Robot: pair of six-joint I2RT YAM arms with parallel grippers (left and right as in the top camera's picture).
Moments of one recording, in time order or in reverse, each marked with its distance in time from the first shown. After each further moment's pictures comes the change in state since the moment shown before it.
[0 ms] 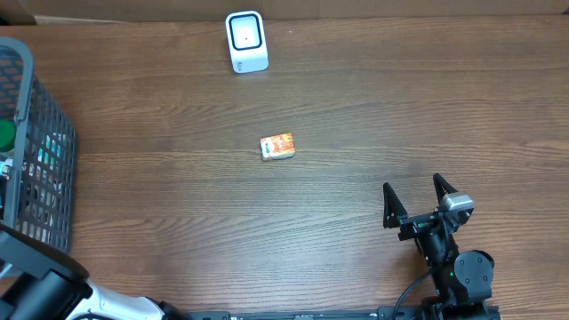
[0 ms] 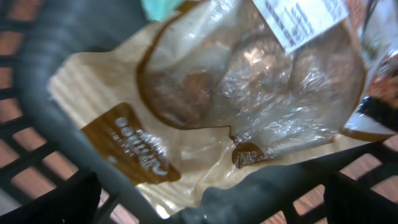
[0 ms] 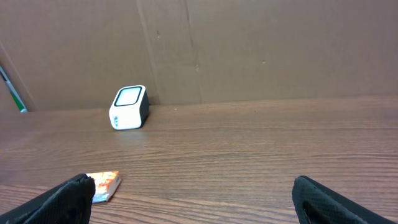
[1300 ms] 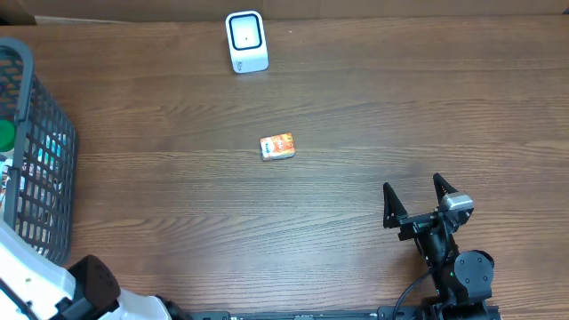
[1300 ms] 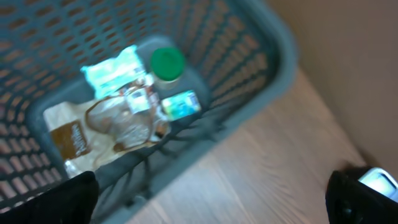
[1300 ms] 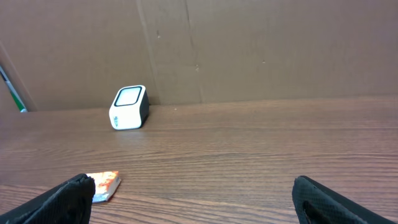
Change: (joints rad) left arm -0.268 -0.134 0.909 -0.553 0.105 -0.519; right arm 0.000 0.000 0.000 0.000 0.000 0.000
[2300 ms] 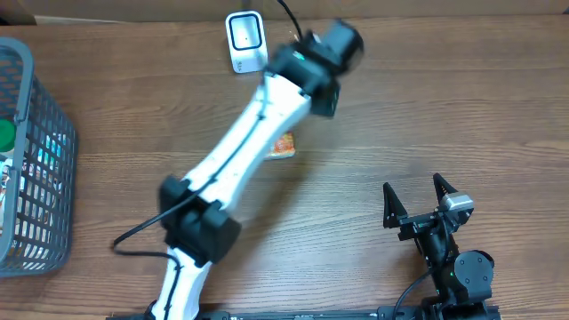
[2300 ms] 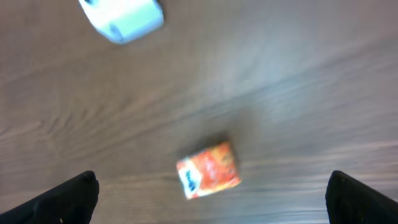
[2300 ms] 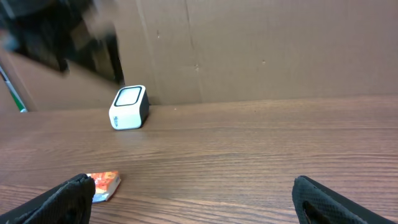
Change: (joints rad) left arm -1.271 0.445 -0.112 0.268 -0.319 0.061; right arm 0.000 0.000 0.000 0.000 0.000 0.000
